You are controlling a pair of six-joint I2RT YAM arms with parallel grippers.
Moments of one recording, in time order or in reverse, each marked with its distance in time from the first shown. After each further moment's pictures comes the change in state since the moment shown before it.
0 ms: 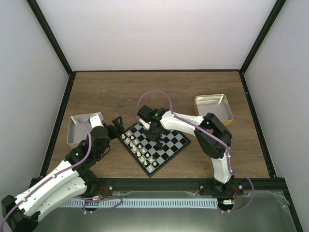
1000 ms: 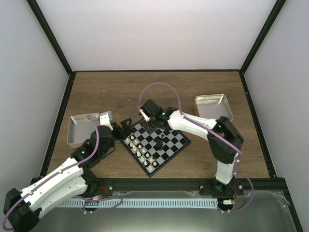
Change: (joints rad) left arm 0.002 0.078 -0.040 0.166 0.168 0.068; right arm -0.018 -0.114 -0.054 0.189 0.056 0.025
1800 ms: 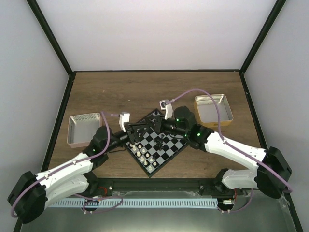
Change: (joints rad) left arm 0.001 0.203 -0.123 0.660 0.658 0.003; right arm -0.013 -0.626 -0.546 0.708 -0.340 0.706
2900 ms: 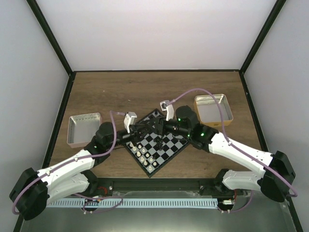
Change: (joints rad) left arm 0.003 0.058 0.064 -0.035 0.128 0.238; right arm -0.004 -0.063 0.006 -0.081 -0.033 -0.042
